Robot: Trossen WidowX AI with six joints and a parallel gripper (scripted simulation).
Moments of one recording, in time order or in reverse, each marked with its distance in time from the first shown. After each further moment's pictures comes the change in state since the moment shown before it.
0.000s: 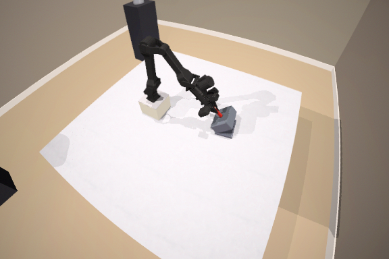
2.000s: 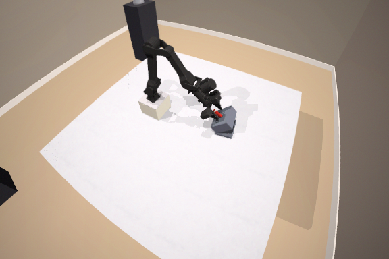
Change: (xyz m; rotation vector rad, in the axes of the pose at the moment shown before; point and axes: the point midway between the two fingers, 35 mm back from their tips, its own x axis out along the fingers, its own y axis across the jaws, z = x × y) arm 0.017 0.000 0.000 0.001 -0.001 0.001
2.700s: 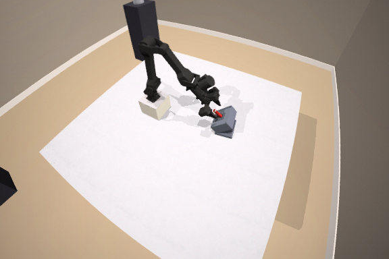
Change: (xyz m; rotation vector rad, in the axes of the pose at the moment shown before) arm -0.018 0.000 0.004 -0.002 0.005 0.000
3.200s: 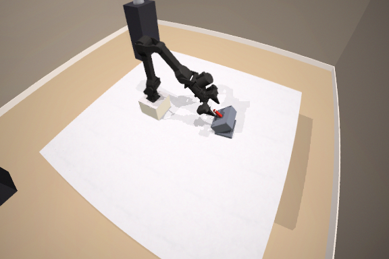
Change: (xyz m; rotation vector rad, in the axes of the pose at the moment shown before) arm -0.016 0.000 0.002 -0.001 0.003 0.001
